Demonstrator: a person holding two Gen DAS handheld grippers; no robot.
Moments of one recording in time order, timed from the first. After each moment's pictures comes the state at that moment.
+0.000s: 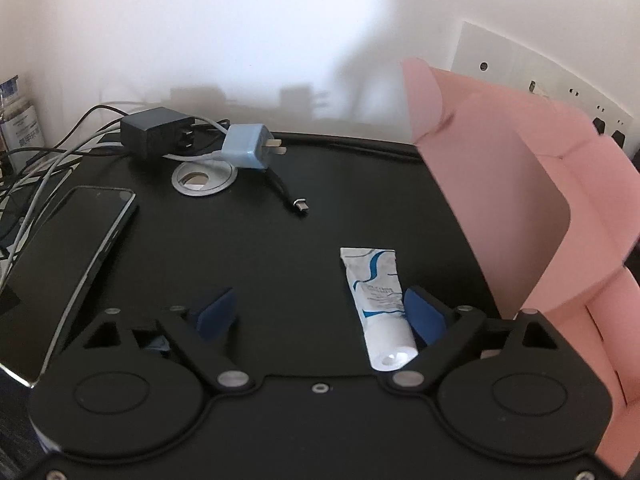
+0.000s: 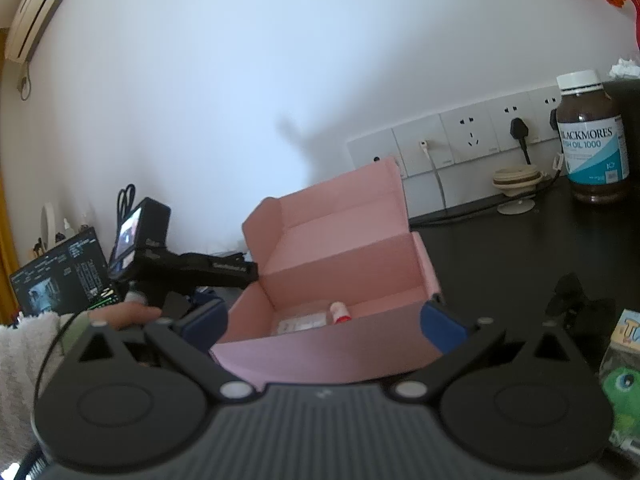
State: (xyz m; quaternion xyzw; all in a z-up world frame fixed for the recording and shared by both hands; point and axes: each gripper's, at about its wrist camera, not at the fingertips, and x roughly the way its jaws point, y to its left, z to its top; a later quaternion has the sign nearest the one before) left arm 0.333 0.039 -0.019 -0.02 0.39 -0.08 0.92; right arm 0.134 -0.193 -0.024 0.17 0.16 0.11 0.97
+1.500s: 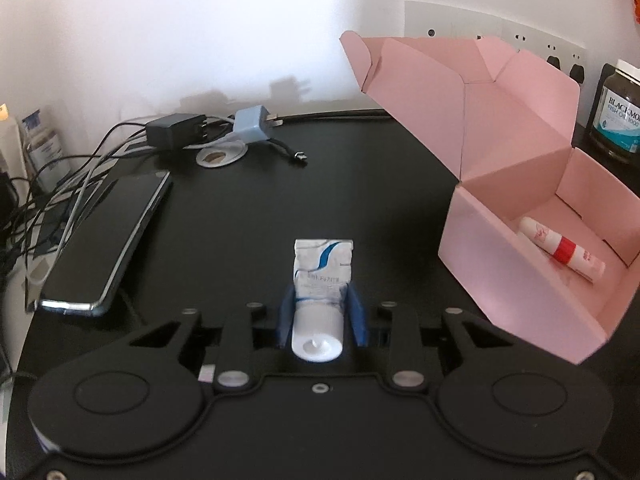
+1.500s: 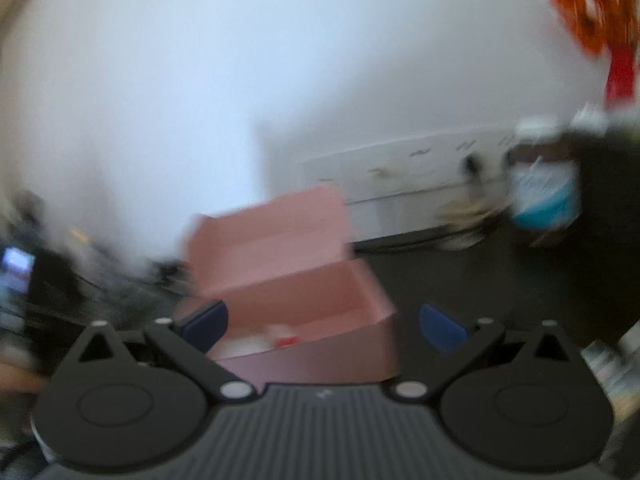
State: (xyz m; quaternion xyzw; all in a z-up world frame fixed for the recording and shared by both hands) left arm 0.248 0.049 -0.021 0.07 0.36 -0.08 0.92; right arm 0.143 -0.191 -0.006 0.10 0.17 -0.01 0.98
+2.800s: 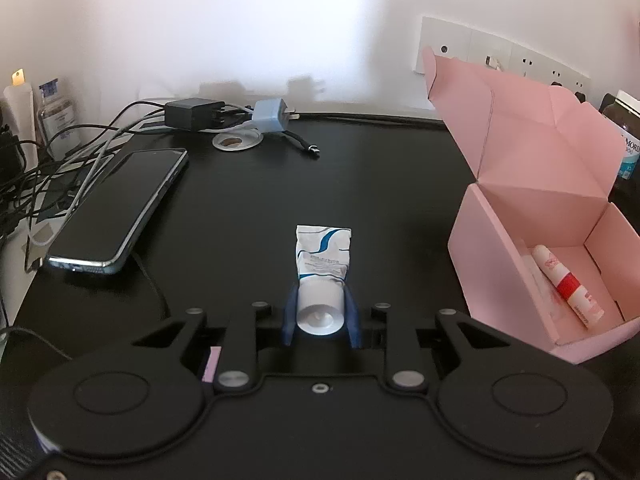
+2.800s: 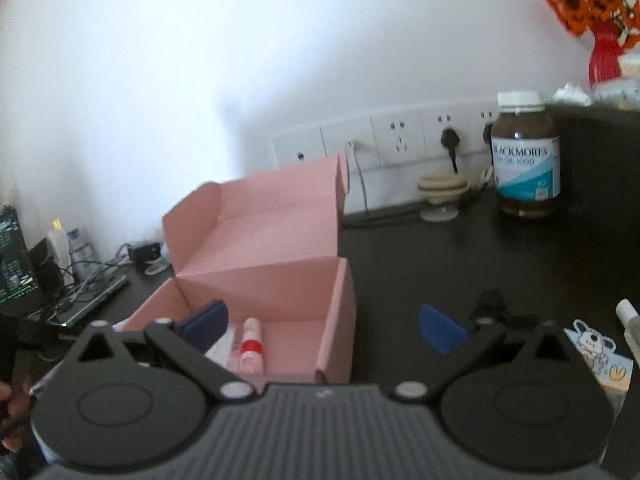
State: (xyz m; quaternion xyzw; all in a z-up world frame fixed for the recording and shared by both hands) left arm 0.229 0.063 -0.021 0.02 0.36 -0.09 0.93; right arm 0.138 -0.187 -0.019 0.13 0.18 -0.02 0.97
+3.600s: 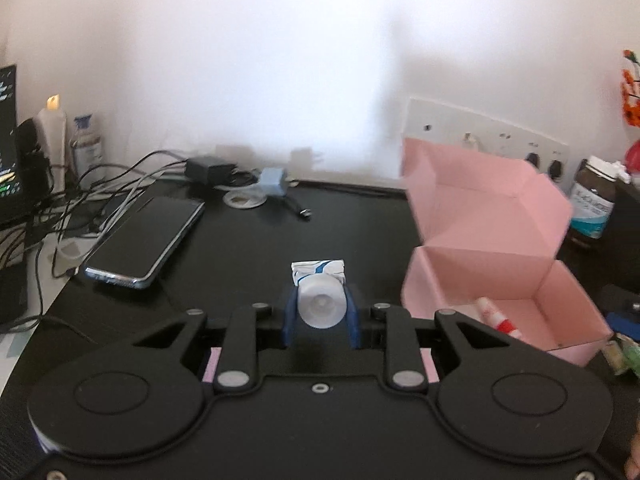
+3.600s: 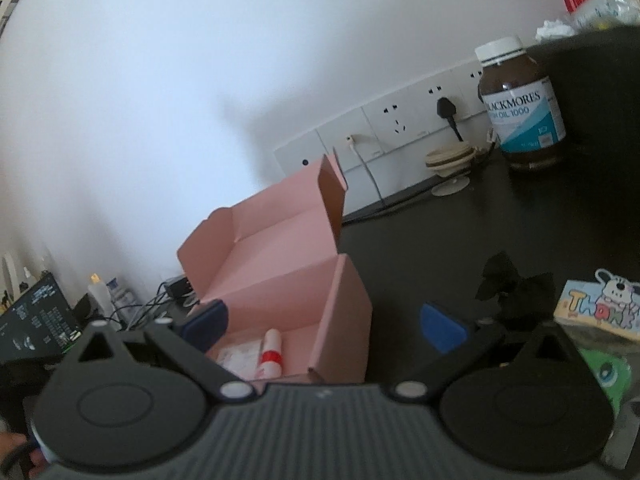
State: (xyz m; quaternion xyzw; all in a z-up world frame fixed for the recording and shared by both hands) left arm 0.172 0.060 0.023 -0.02 0.27 -0.08 0.96; right arm 0.135 -0.226 -0.030 0.25 0.18 0.03 0.95
